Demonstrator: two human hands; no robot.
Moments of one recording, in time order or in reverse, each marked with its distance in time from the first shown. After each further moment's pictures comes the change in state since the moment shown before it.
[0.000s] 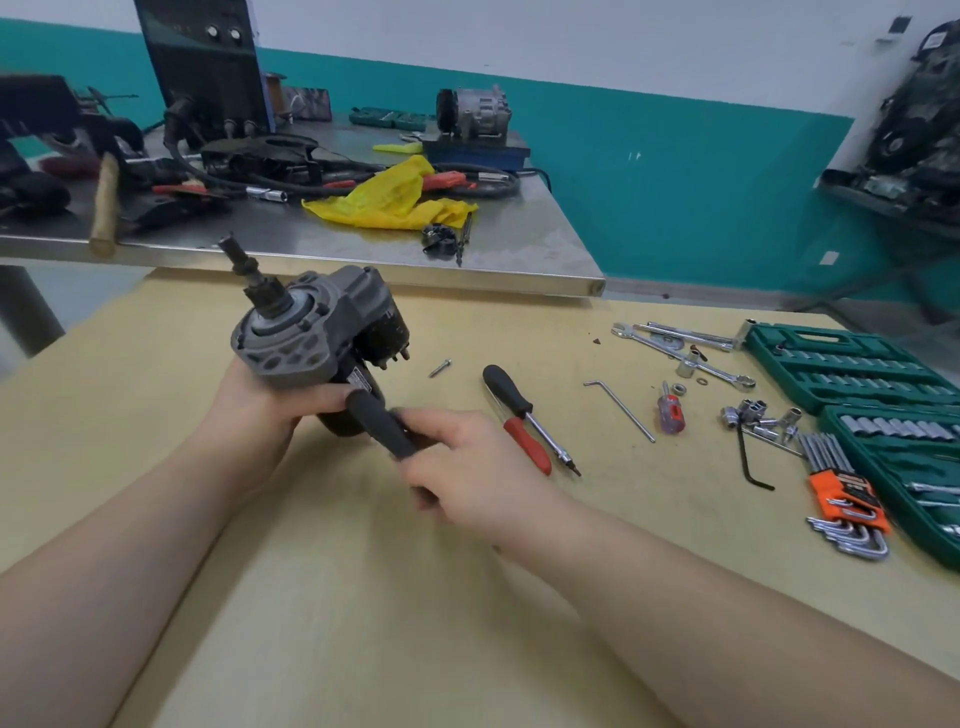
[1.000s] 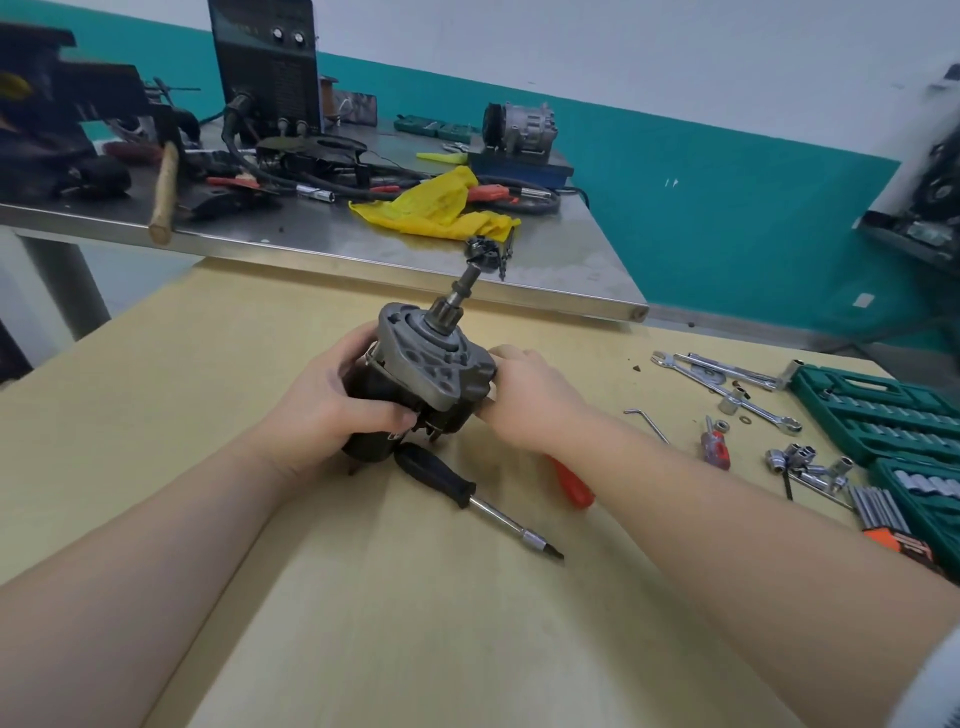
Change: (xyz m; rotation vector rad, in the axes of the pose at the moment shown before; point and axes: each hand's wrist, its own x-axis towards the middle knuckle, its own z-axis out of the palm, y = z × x) left_hand 0.003 -0.011 -0.004 -0.003 -0.174 -0.056; right_hand 0.114 0.018 -0.048 -0.951 0.081 -0.133
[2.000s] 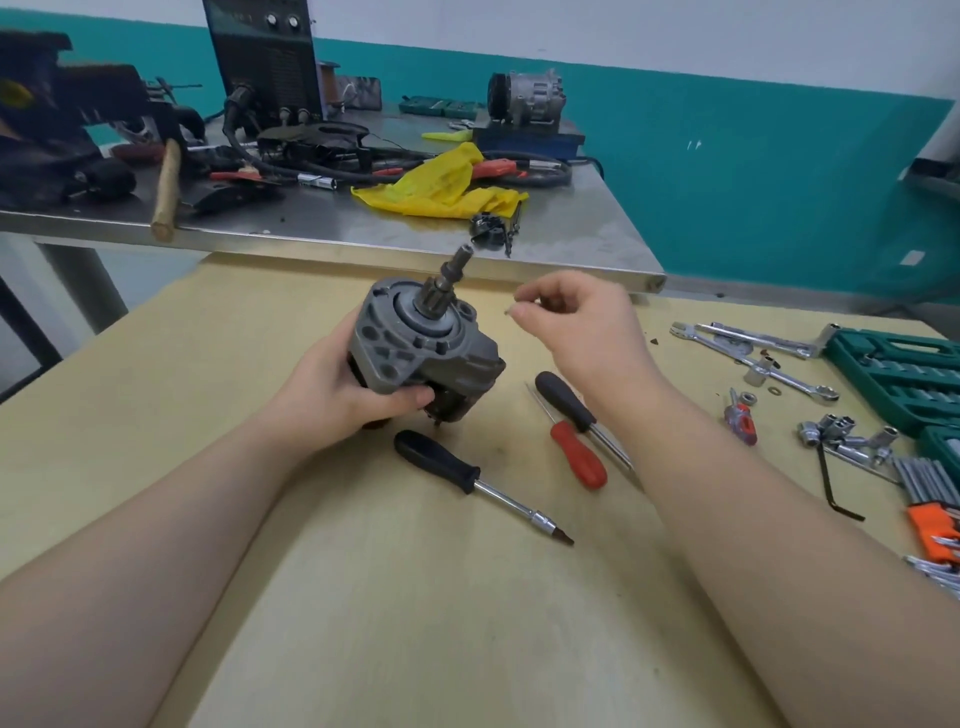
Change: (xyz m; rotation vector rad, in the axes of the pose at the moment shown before) left_hand 0.007 0.005 0.003 0.391 0.056 0.026; right_hand -0.026 0.007 -0.041 0.834 0.487 0.093
